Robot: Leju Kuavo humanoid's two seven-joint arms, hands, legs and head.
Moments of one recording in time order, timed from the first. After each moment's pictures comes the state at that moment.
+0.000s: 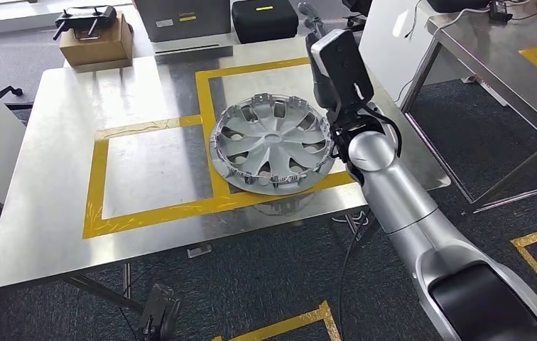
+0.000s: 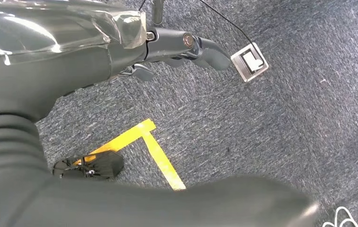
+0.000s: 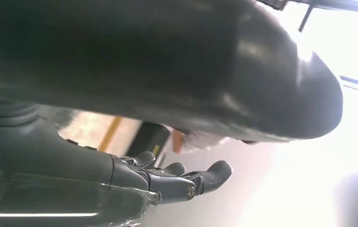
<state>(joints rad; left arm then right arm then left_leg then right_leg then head) -0.11 -0.03 -0.44 -0.36 0.26 0.24 -0.45 -0.91 -0.04 0.45 -1.09 0.14 -0.12 0.03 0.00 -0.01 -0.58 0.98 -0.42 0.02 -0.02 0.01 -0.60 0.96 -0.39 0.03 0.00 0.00</state>
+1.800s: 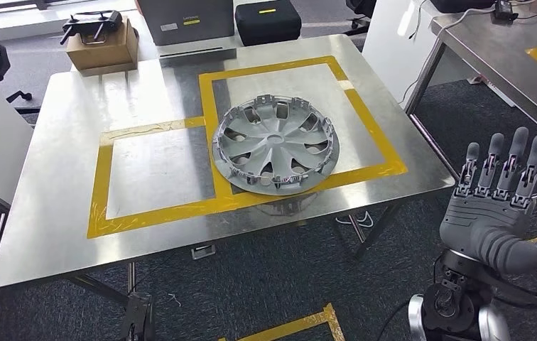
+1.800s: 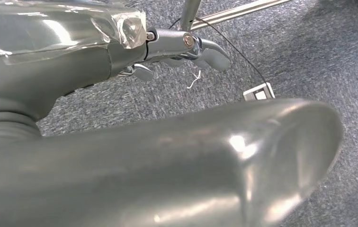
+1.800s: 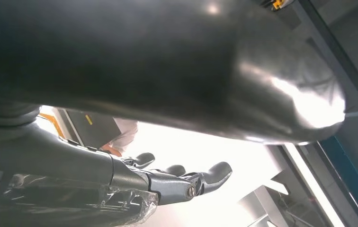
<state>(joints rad) -0.07 -0.01 -0.32 -0.37 0.31 0.28 -0.49 0.02 -0.09 -0.02 -2.07 -0.44 -0.14 -0.22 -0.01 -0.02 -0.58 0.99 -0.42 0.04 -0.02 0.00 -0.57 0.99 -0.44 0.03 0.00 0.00</state>
